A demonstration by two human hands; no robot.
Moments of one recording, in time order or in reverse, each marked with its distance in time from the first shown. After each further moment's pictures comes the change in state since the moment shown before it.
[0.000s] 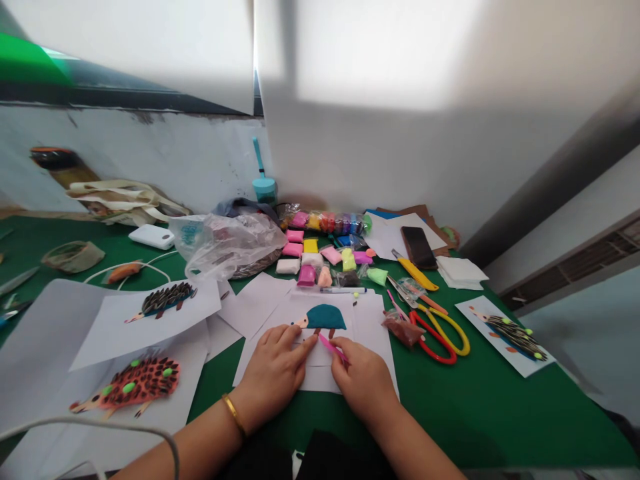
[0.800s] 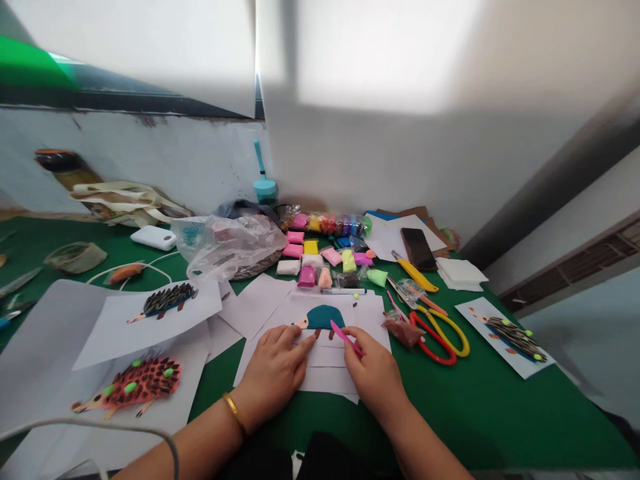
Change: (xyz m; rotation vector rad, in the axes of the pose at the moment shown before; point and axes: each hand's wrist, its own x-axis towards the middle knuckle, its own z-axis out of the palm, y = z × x) left_hand 0.000 -0.001 -0.001 -0.006 -0.004 -0.010; right_hand 0.005 0.011 -0.012 0.146 0.038 0.164
